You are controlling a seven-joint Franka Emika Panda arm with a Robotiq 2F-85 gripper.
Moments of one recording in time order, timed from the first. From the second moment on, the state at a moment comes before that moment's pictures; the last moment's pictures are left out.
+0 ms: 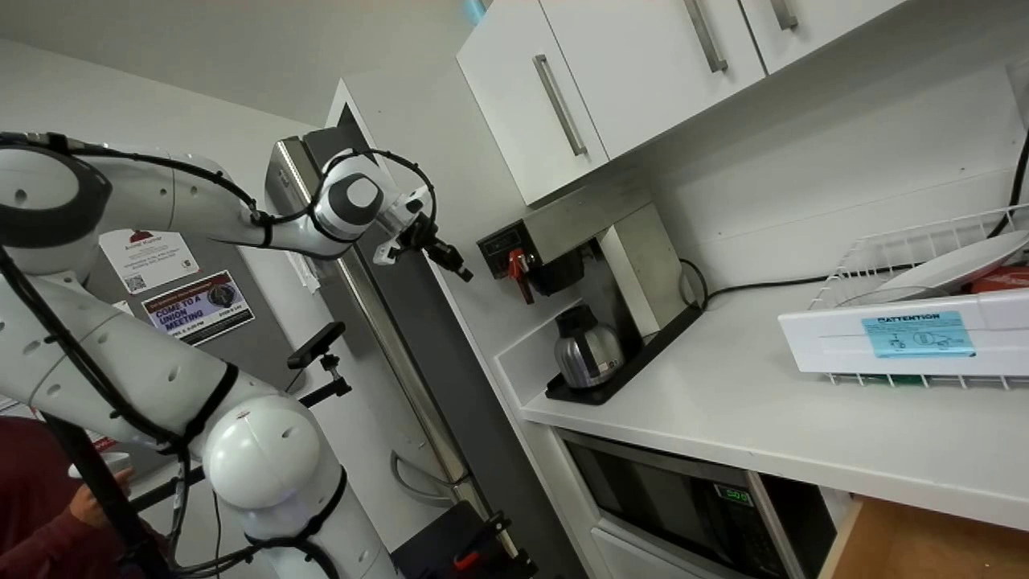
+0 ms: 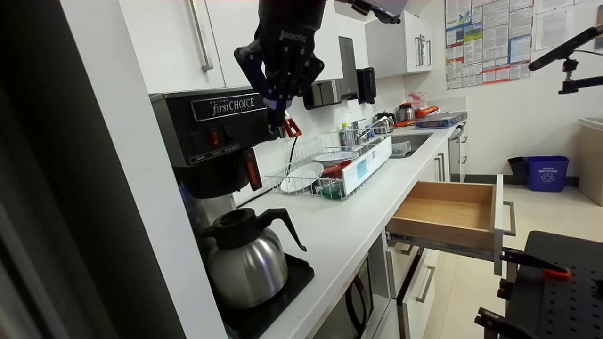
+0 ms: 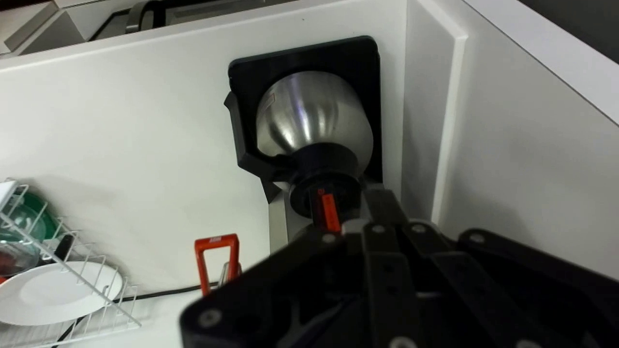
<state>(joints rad) 0.15 -0.52 0.45 -2.39 0.08 2.35 0.58</state>
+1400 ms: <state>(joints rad) 0.16 -0.38 0.47 -2.39 0.00 2.67 0.58</state>
